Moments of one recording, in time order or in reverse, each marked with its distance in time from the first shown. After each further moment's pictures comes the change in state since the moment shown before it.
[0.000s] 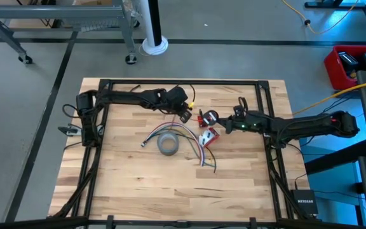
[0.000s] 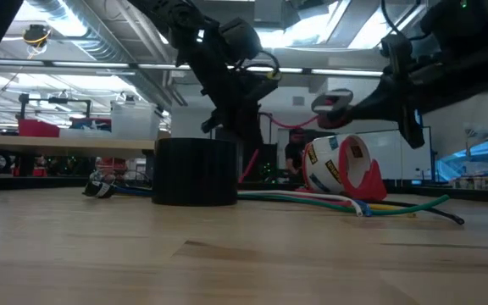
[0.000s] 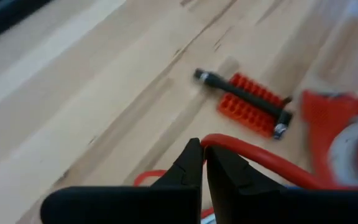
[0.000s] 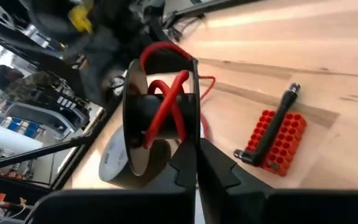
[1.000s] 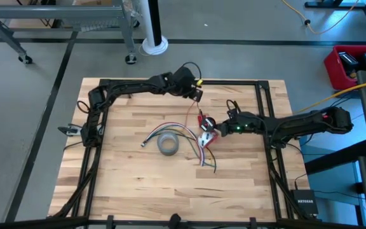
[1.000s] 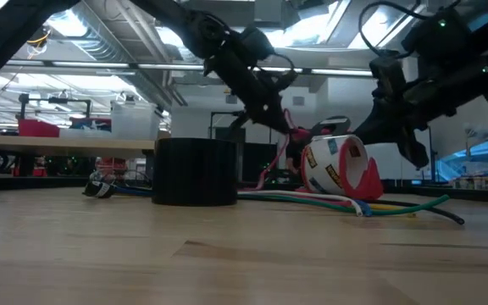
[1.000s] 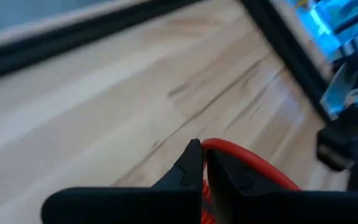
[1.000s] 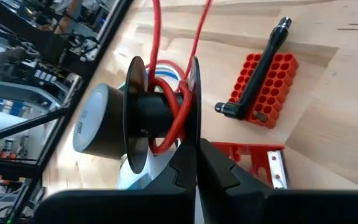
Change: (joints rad) left arm 0.129 0.176 0.310 0.027 0.161 -0.202; right arm 0.000 0.177 0.024 -0.009 -0.105 0.075
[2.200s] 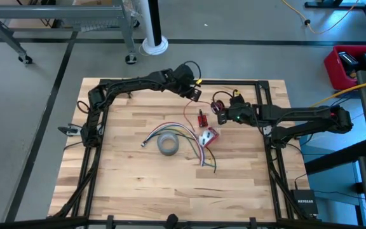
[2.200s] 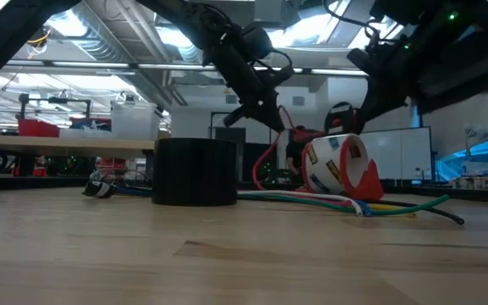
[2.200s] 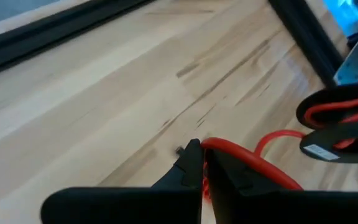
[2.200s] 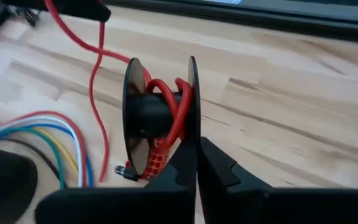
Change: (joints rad) left arm 0.013 0.000 0.082 -0.191 0.032 0.043; right arm 0.000 0.002 0.455 -0.840 0.446 -0.089
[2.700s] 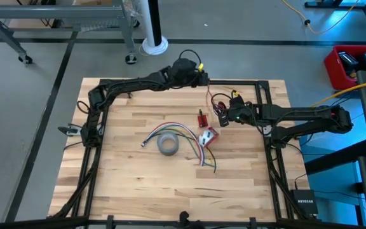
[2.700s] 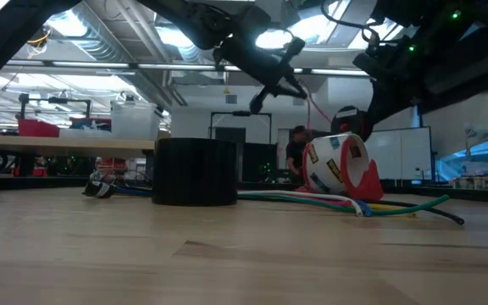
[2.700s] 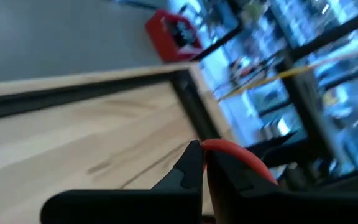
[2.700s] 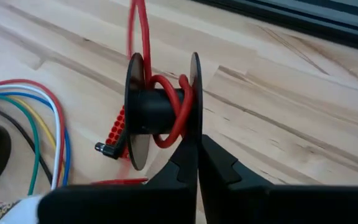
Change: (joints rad) left arm -0.004 0.000 0.000 0.445 -0.061 -0.317; right arm 0.000 0.000 0.015 -0.089 -0.020 -0.086
